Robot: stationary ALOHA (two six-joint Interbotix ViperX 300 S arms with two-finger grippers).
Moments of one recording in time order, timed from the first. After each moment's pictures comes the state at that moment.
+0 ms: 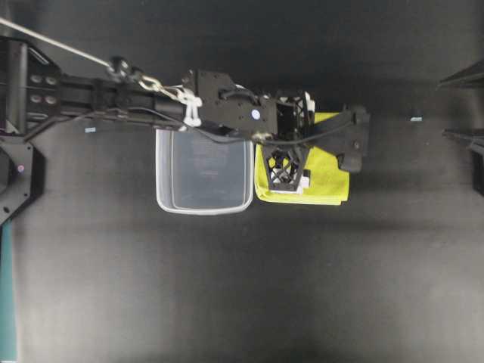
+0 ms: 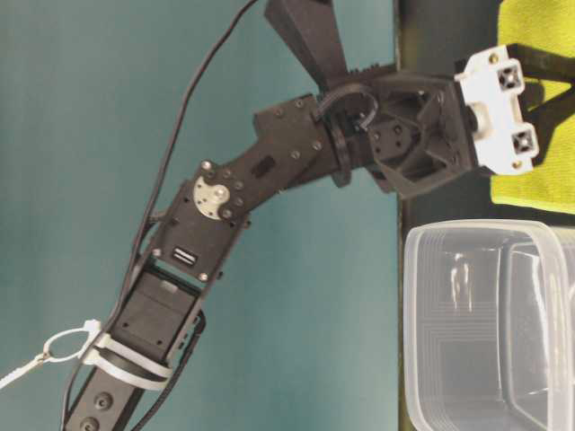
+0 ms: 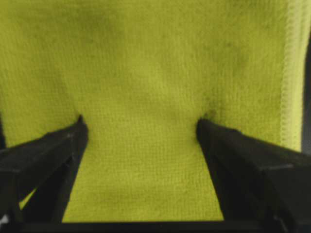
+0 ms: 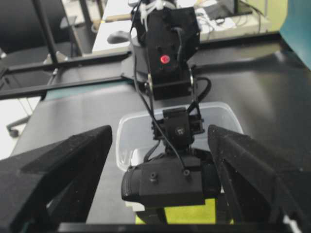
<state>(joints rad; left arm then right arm) 0.04 0.58 -0.12 0.04 0.67 0.15 -0.03 -1.19 1.23 0.01 0.04 0.09</state>
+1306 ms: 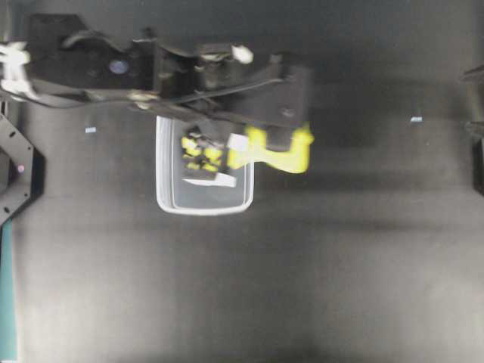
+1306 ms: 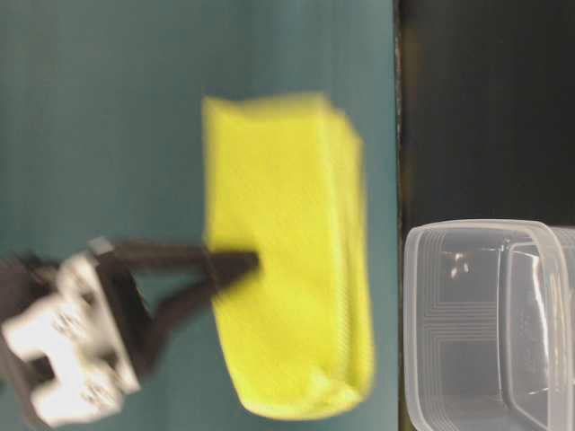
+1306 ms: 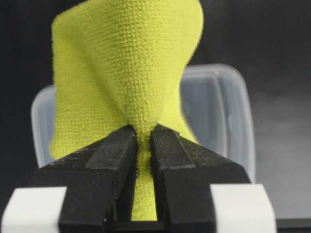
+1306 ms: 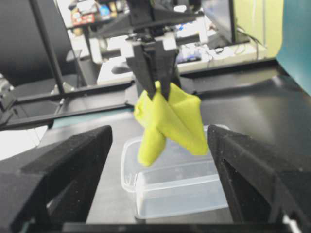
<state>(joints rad) 0.02 -0.01 0.12 0.04 0.99 0.12 -0.05 -1.31 1.26 0.01 0.04 0.12</state>
